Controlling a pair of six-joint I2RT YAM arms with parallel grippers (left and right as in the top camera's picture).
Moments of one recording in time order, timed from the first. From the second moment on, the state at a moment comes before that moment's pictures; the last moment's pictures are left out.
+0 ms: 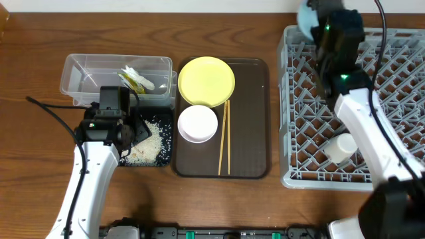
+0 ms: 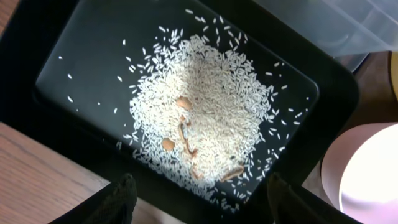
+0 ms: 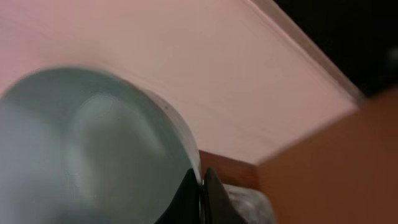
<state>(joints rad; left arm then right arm) 0.00 1.27 0.94 -0.93 -0.12 -0.56 0.17 1.64 1.33 0.06 0.54 -0.52</state>
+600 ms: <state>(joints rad) 0.00 1.27 0.94 -0.93 -0.11 -0.56 0.17 1.91 1.33 0.10 0.78 -0.58</state>
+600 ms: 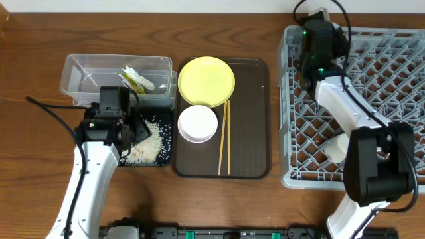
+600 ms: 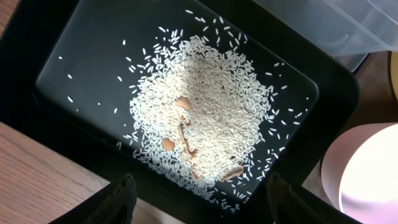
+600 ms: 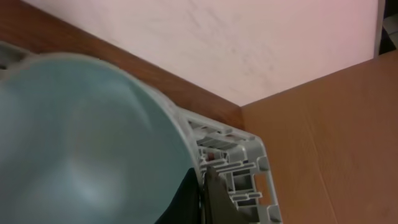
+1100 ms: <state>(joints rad) 0.00 1.27 0.94 -0.93 -0.11 -0.56 0.23 1.91 1.34 -0.11 0.82 -0.42</state>
